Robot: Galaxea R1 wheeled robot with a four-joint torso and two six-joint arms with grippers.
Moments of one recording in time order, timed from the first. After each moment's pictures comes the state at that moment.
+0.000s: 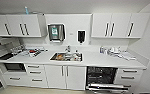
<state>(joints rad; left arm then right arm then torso) 1.51 2.93 -2.65 0.24 -0.11 -0.21 -1.58 2.92 -2.66 0.05 0.06 -0.15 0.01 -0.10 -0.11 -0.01</state>
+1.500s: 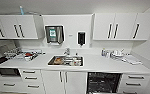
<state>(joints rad) 1.53 2.93 -2.65 0.25 -0.10 -0.21 -1.59 2.92 -2.66 0.05 0.06 -0.15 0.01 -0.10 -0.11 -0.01</state>
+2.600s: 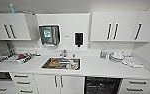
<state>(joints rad) 1.51 2.93 -2.65 0.25 -0.11 -0.21 -1.58 2.92 -2.66 0.05 0.06 -0.15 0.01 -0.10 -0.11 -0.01</state>
